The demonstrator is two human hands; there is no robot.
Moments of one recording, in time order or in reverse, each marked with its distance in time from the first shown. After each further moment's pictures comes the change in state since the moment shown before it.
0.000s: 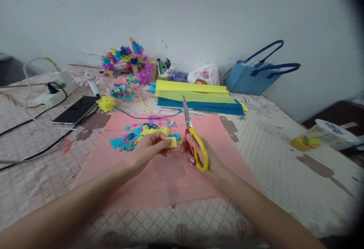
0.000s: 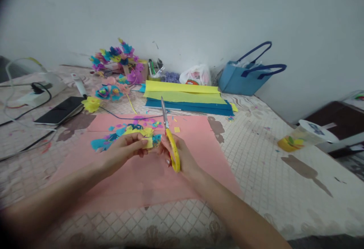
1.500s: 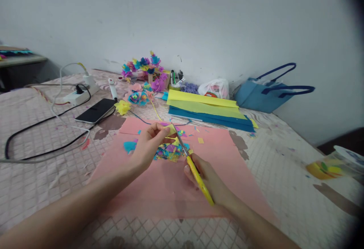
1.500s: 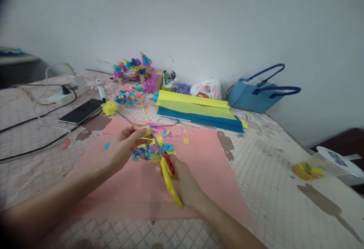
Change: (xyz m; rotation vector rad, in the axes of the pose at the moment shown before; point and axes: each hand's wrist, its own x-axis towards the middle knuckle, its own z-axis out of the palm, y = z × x) left_hand 0.005 0.018 -0.014 -0.233 0.256 0.334; right_hand -0.023 -0.012 0.024 -0.438 -0.049 0.034
